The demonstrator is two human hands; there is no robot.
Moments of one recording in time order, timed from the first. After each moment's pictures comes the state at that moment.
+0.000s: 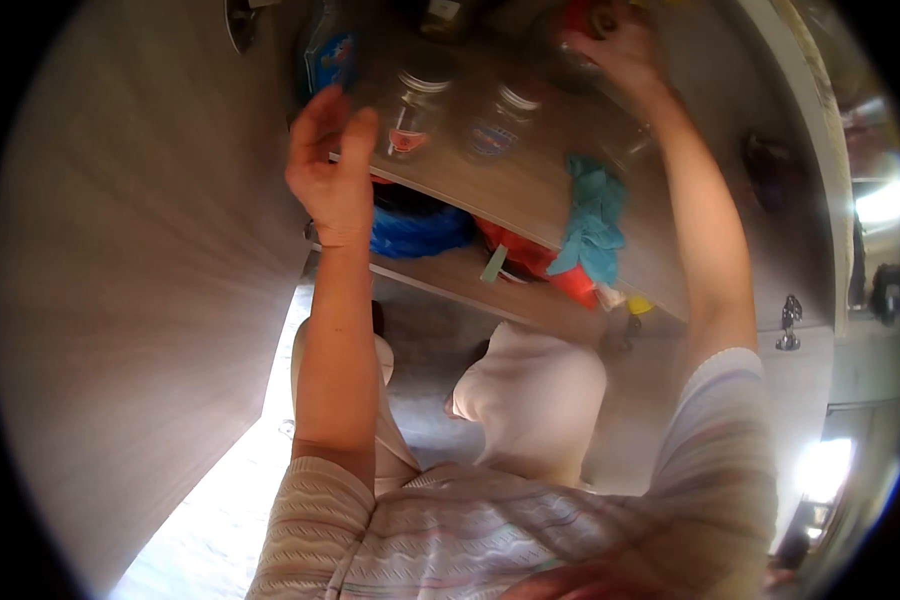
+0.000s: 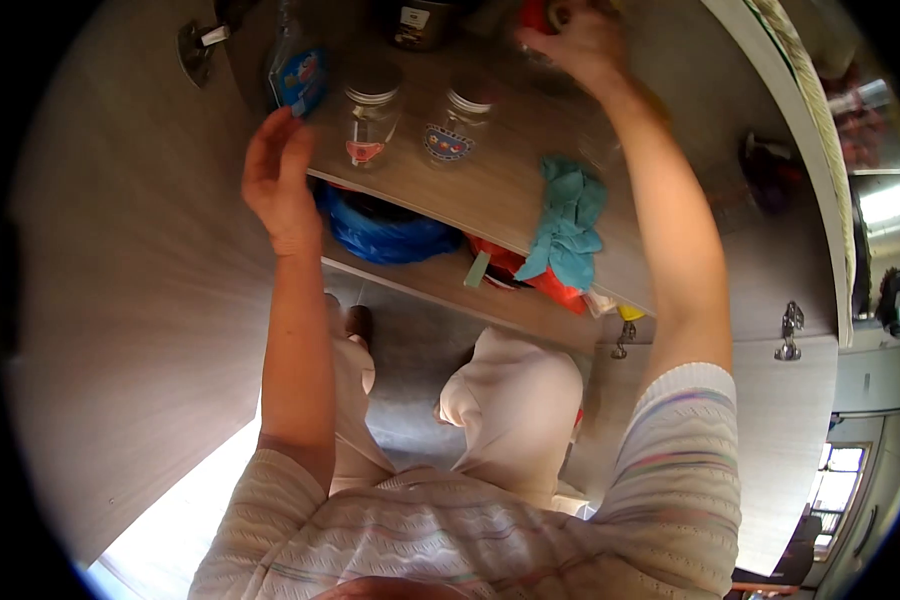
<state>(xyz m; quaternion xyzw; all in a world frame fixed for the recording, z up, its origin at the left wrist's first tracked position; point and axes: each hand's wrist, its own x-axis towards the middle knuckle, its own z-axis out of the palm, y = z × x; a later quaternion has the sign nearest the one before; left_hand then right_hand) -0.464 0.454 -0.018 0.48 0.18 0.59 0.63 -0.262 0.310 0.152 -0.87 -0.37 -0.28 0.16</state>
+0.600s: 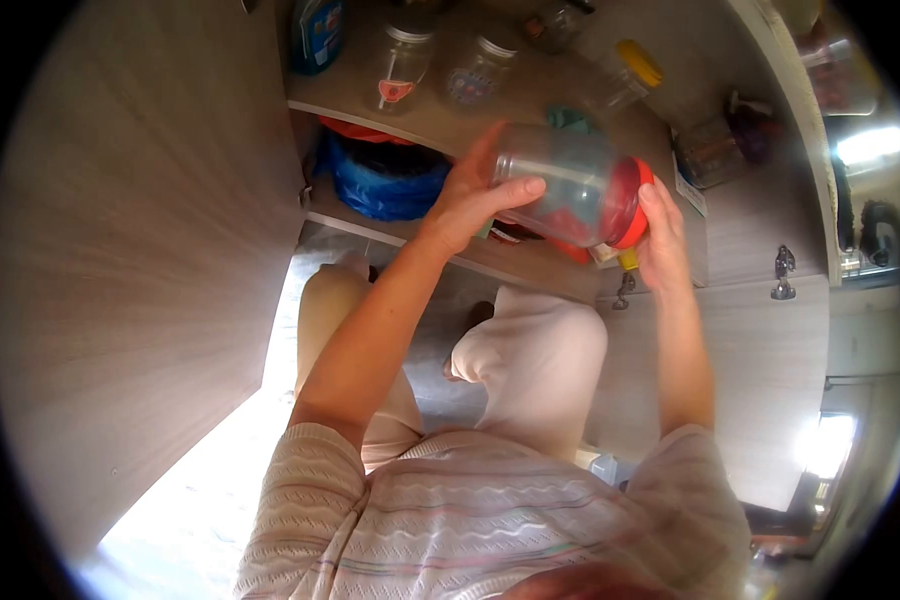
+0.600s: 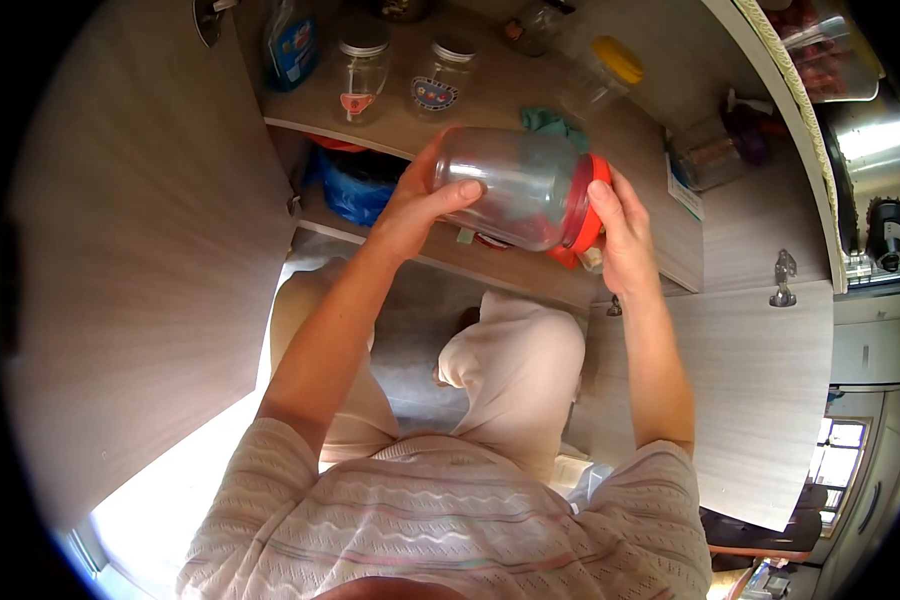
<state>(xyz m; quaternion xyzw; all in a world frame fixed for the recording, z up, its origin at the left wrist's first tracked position) -0.475 0.338 -0.024 0.49 -0.03 0.15 0.86 -0.403 0.134 0.072 -0.74 -0.18 0.15 0.64</state>
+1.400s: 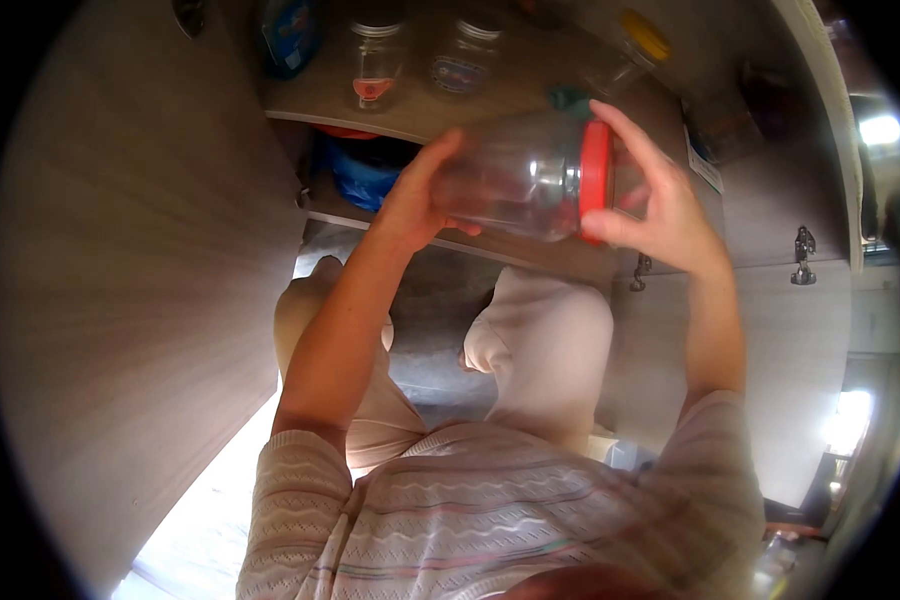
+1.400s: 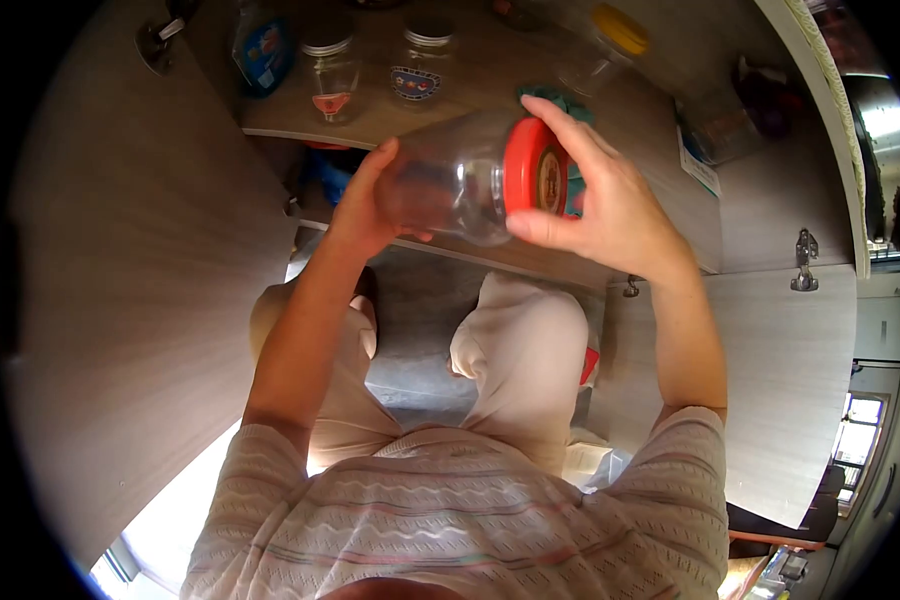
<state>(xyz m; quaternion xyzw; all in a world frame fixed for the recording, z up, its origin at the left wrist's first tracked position) -0.475 0.372 -0.044 0.35 0.09 -0.05 0.93 -0.405 0.168 0.127 -0.84 -0.46 0.12 0.26</state>
